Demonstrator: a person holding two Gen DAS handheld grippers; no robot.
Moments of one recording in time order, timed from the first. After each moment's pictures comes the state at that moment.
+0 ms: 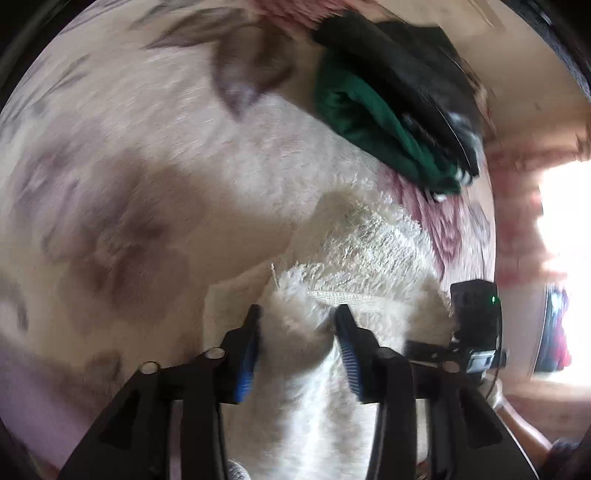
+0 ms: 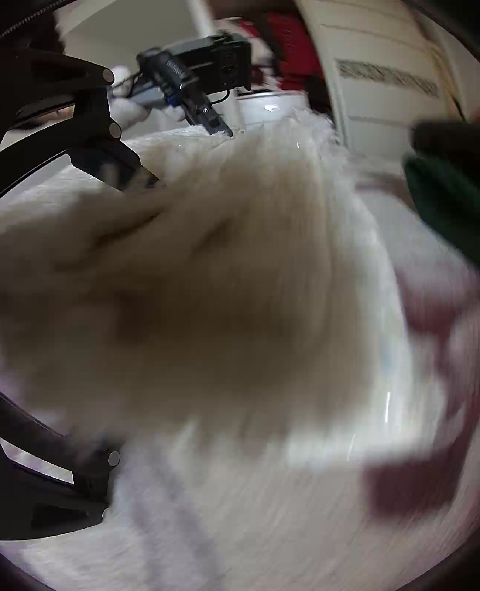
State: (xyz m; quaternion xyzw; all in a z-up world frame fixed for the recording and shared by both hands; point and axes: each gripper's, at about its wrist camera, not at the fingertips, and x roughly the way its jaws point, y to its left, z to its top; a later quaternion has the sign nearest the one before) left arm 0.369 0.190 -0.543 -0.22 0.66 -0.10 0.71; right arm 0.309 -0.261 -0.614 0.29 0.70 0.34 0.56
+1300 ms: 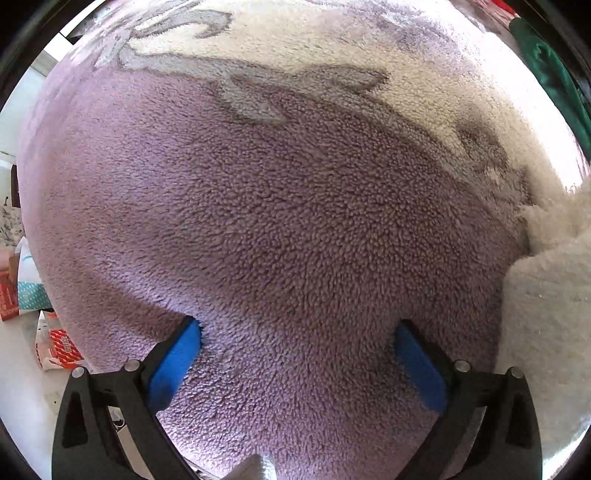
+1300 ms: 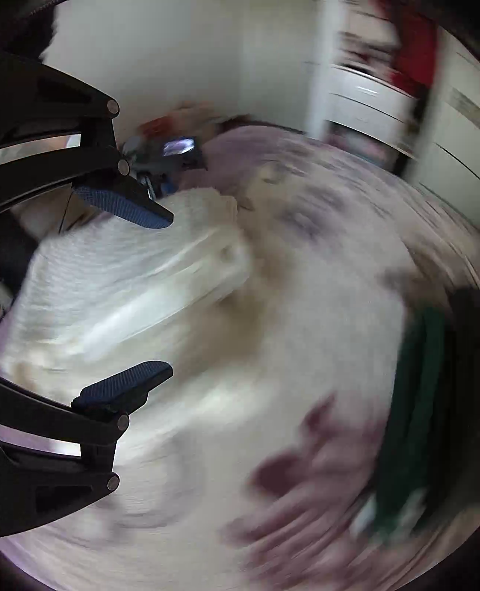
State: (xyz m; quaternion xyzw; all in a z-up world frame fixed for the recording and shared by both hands) left arm 0.194 0.241 -0.645 -0.17 0.68 0.19 0.69; right arm 0.315 -0.236 -0.483 0.01 0.71 0.38 0.59
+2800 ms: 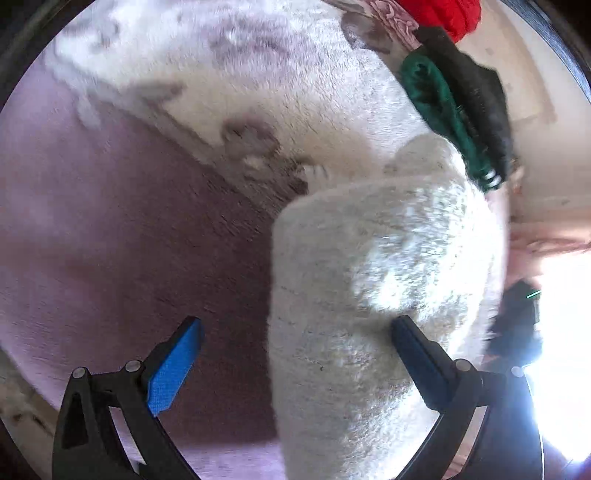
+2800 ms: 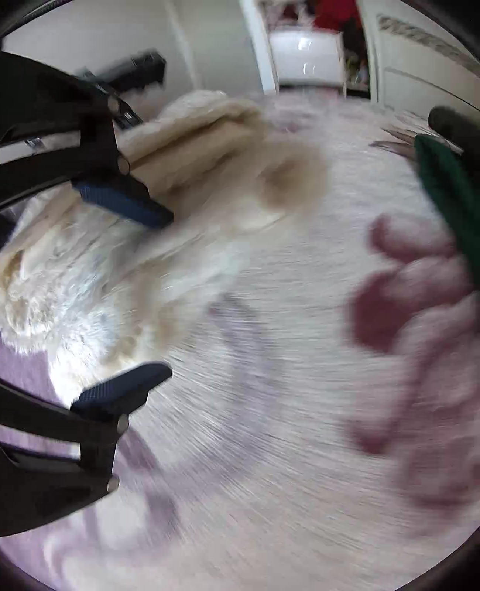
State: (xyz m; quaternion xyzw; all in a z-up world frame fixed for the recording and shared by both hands) left arm 0.212 0.157 -0.584 -0.39 0.61 0.01 0.69; right arm 0.293 -0.338 -0.602 0.19 0.77 0.27 0.54
